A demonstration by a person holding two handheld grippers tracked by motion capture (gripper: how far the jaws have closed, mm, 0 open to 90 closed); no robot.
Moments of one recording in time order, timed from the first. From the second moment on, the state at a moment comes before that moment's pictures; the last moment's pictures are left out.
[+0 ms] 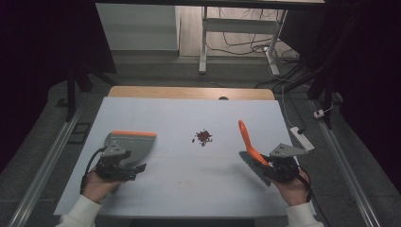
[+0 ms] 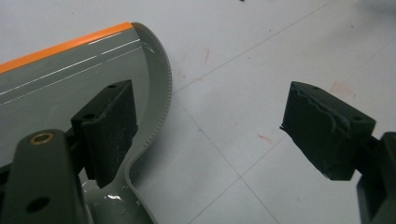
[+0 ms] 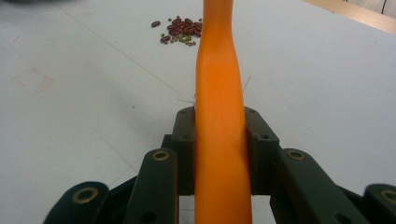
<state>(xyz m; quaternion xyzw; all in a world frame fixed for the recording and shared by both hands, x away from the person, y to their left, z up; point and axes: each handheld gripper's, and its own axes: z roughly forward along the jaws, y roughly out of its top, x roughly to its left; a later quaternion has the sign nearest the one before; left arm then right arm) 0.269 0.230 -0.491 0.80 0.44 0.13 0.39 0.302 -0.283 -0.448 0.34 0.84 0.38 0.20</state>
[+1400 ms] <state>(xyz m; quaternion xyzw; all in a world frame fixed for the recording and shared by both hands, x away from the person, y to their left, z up) 0.271 0.209 -0.452 0.80 0.46 0.14 0.35 0.303 -0.280 -0.444 0.34 0.84 0.38 0.20</state>
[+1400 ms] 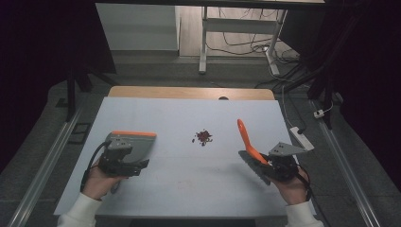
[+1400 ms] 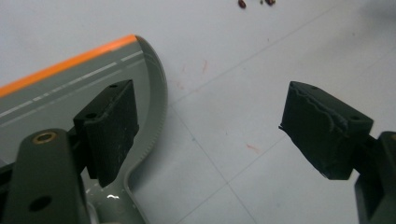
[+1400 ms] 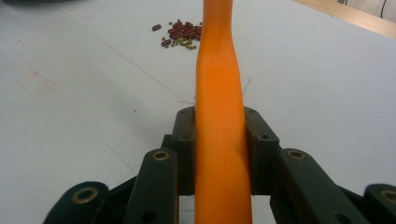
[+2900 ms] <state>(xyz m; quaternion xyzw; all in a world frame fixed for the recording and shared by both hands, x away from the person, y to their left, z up) 0.267 0.262 -0.475 0.75 0.59 0.08 0.27 0.304 -0.270 -0.448 0.32 0.85 0.38 0.19</state>
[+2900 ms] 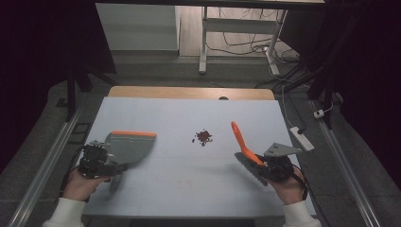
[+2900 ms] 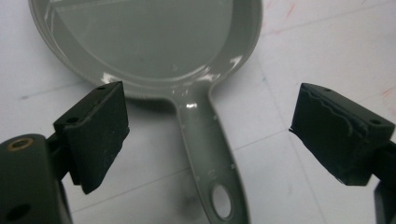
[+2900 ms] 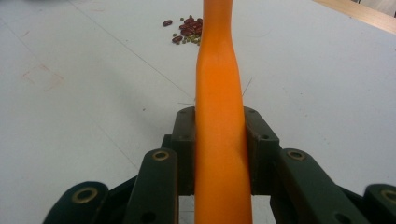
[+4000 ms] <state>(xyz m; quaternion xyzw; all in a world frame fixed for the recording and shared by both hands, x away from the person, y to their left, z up) 0.286 0.257 -0.519 0.75 0.61 0.04 0.24 0.305 -0.269 -0.451 0.32 0.85 0.37 0.20</state>
